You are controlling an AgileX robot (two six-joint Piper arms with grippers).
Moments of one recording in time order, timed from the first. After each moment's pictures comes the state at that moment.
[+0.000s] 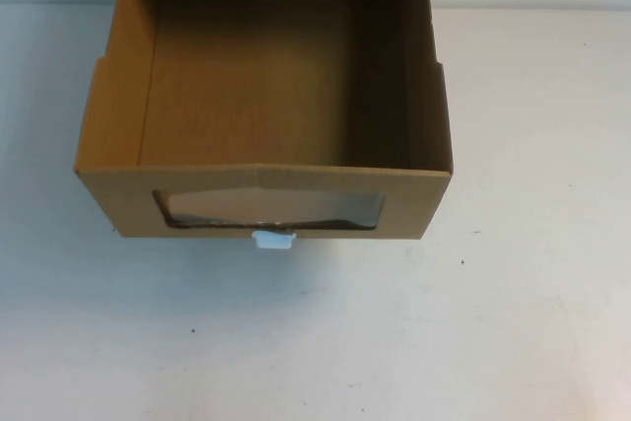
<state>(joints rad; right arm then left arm) 0.03 -0.01 0.03 -0.02 0.36 0.09 -0.11 -0.01 0.03 0.00 0.36 0.16</state>
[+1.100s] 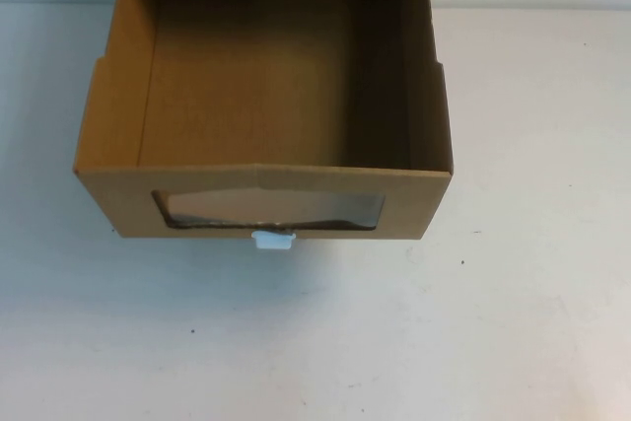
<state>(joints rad) 0.03 -0.01 0.03 -0.02 0.36 0.09 -0.11 -0.01 0.03 -0.56 0.06 0.00</state>
